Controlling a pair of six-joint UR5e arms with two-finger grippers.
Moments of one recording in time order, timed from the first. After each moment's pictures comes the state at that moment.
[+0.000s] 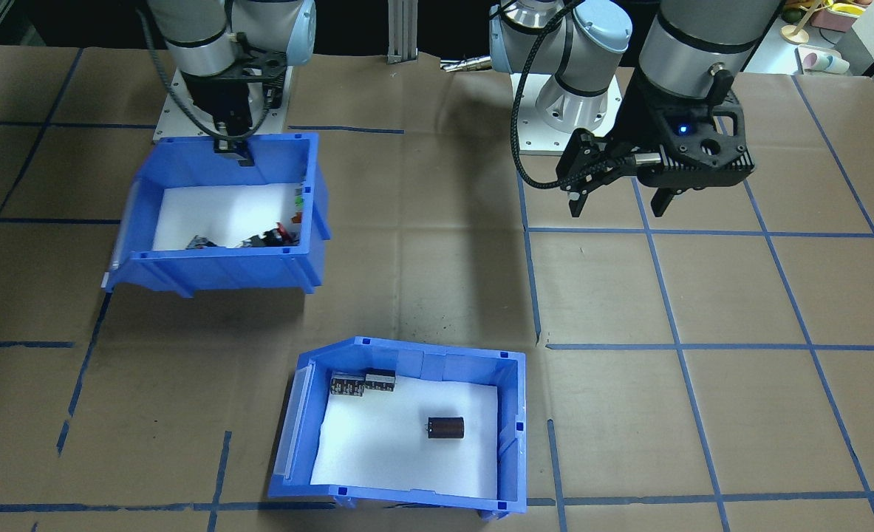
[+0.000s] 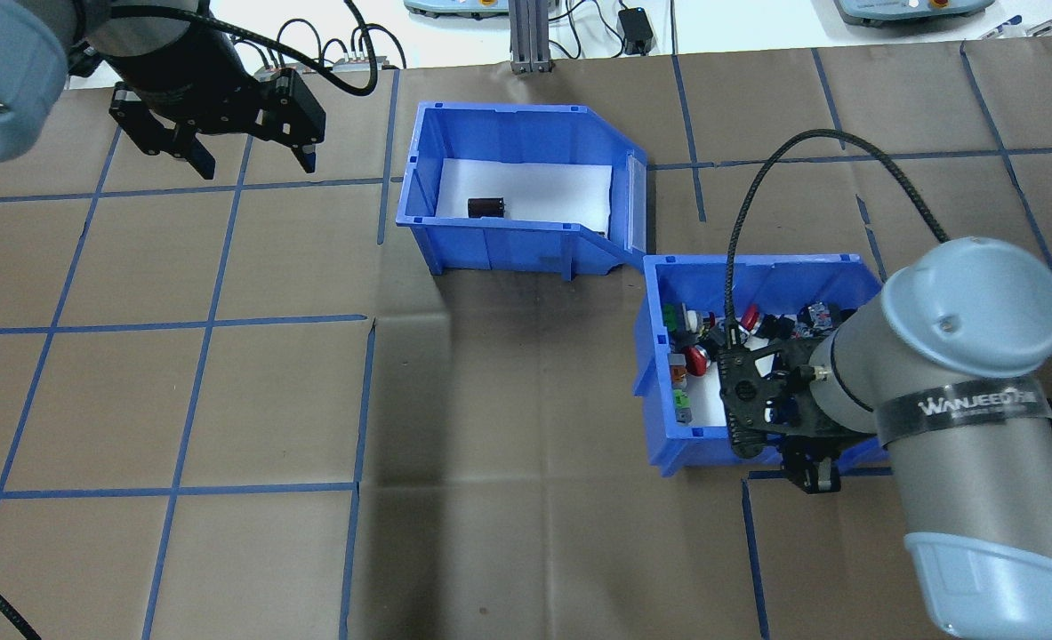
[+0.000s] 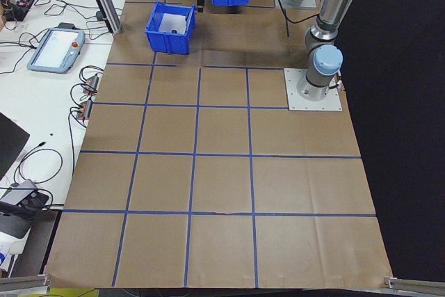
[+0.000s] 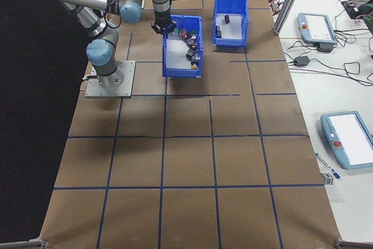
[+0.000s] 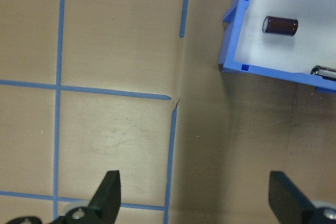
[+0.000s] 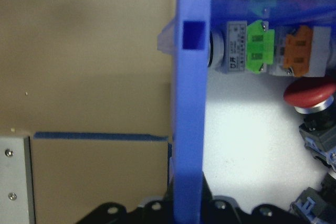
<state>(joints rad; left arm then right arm) -1.57 -1.62 -1.47 -1.53 1.58 0.04 1.65 -1.95 2.26 -1.90 -1.55 -1.52</state>
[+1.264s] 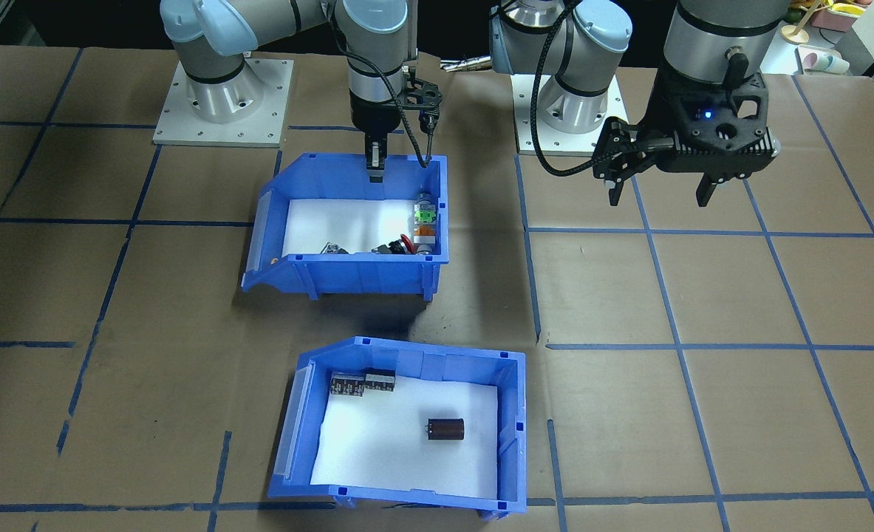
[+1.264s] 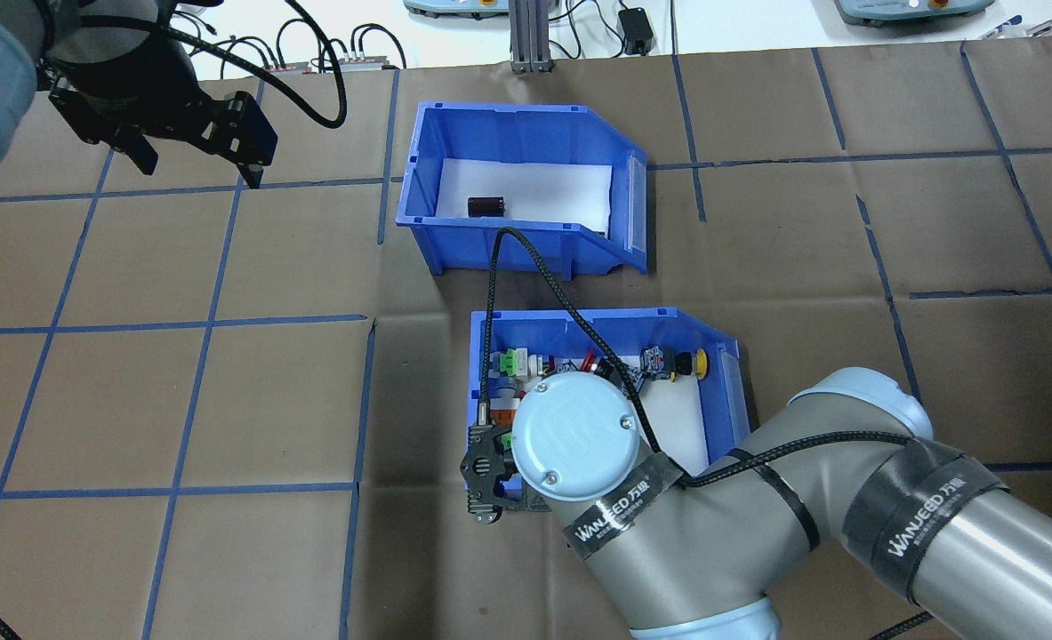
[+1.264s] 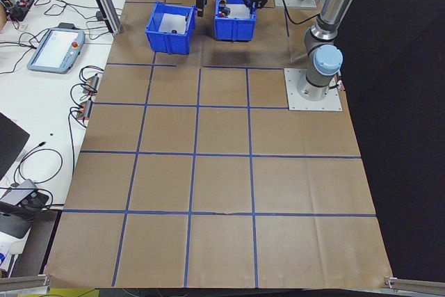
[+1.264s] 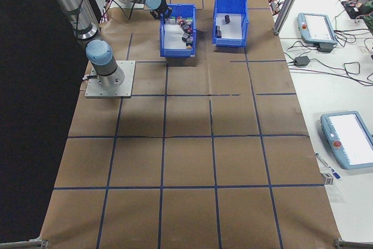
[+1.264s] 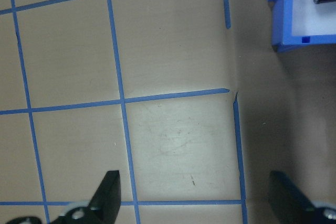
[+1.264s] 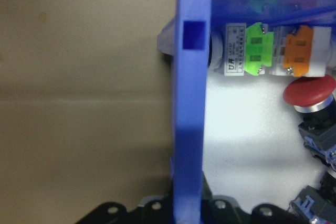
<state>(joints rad) -1.56 -1.59 -1.49 -1.53 1.71 0.13 2.18 -1.60 2.18 -2.20 -1.64 -0.97</state>
